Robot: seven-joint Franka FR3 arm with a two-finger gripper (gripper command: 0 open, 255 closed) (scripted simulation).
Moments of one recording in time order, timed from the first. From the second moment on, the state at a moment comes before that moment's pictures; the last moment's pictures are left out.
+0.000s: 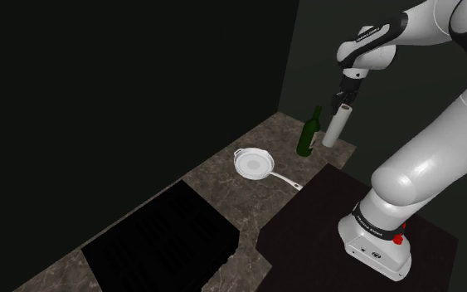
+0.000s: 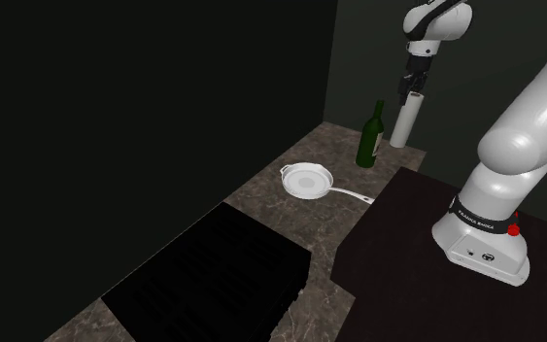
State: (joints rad) arm -0.29 -0.11 -0.53 -2.32 -0.04 2.16 -0.58
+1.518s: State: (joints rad) arm -0.30 0.15 -0.53 -2.41 0.15 2.47 -0.73
